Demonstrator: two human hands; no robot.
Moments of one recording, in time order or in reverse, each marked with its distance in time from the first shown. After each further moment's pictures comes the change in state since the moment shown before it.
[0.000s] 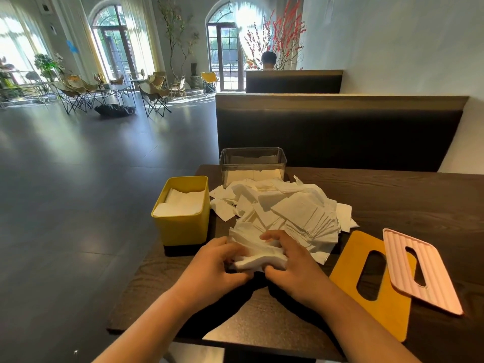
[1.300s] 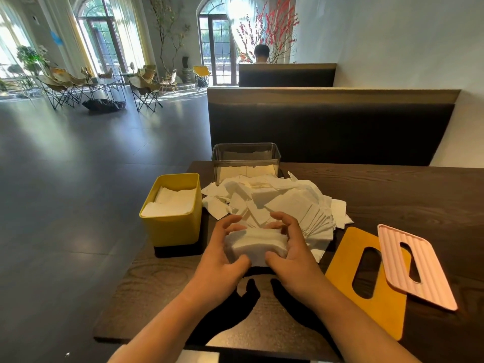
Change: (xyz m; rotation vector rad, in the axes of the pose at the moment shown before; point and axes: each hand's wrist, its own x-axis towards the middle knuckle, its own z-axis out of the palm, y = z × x) left_hand 0.013 0.023 0.026 -0.534 0.121 -0.149; right_hand 0.006 -0.002 0.004 0.401 0.152 0.026
